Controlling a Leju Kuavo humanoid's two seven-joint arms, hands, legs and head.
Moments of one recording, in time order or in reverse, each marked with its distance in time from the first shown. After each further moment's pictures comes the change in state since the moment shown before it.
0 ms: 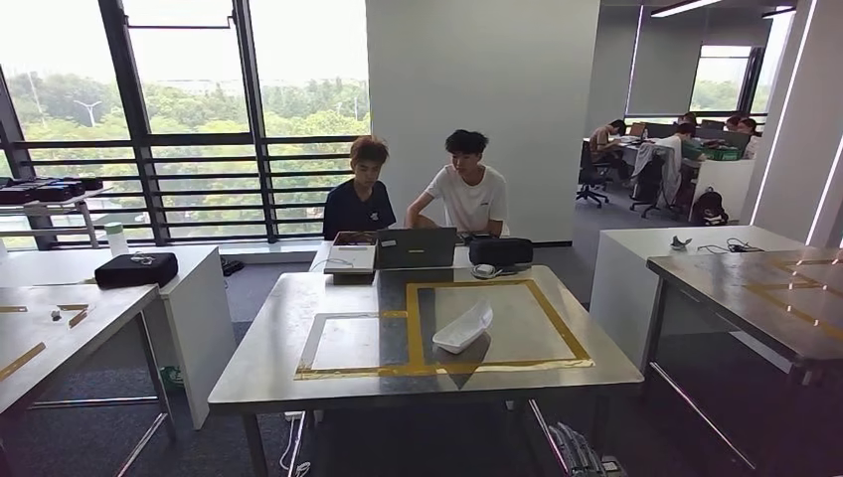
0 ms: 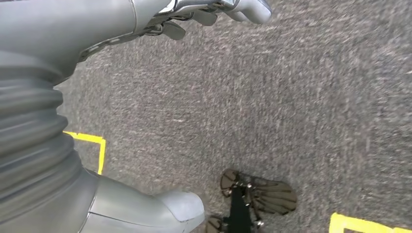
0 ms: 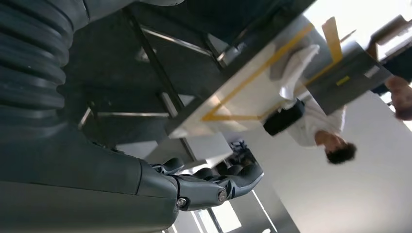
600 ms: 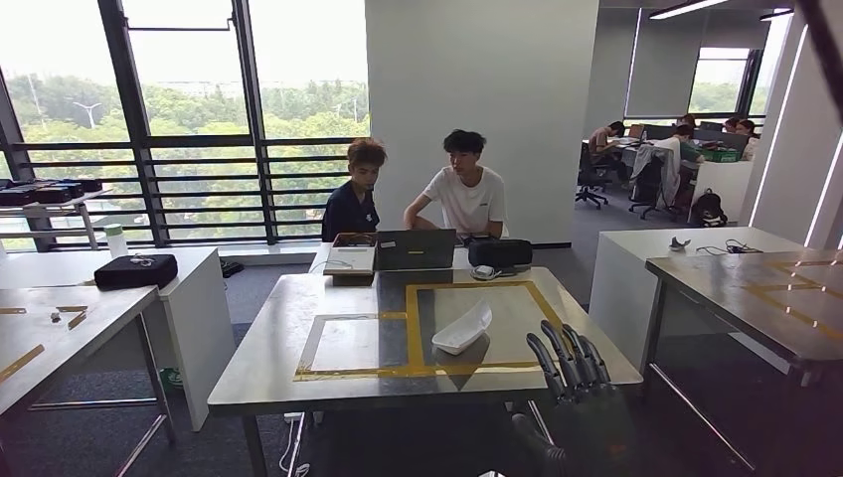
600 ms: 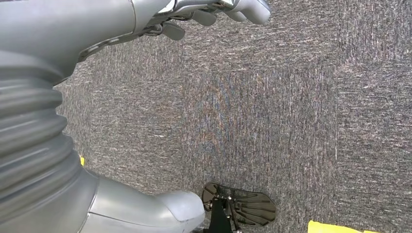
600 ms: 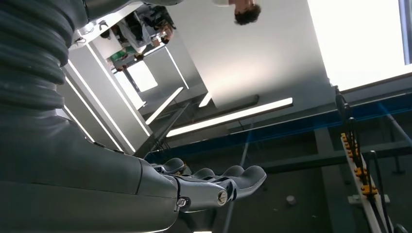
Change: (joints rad) left arm -0.076 -0.018 0.193 0.041 -0.235 0.033 -0.099; right arm -0.179 -0.040 0.087 -0.273 0.356 -0.091 -0.072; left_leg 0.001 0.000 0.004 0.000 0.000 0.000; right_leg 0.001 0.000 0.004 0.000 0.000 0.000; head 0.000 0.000
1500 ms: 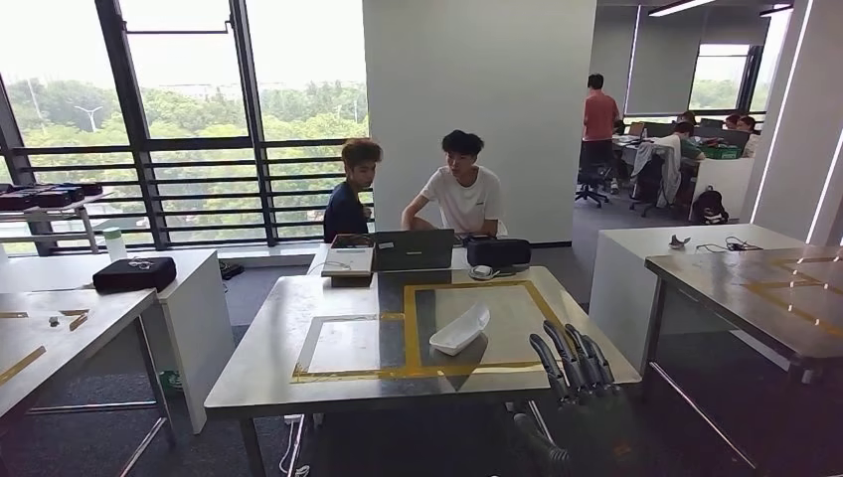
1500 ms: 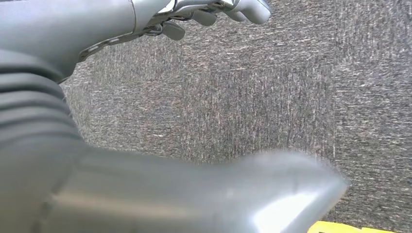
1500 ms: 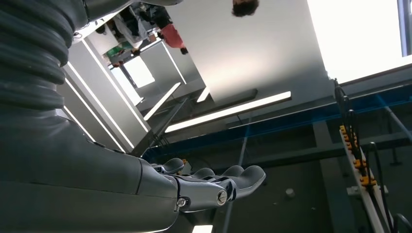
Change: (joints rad) left arm 0.004 -0.001 -0.001 0.000 -0.001 -0.004 -0.010; right arm 0.005 -0.011 0.003 -0.021 0.009 -0.018 -0.004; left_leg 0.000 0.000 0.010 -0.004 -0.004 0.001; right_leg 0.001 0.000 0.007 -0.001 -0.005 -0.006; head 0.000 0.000
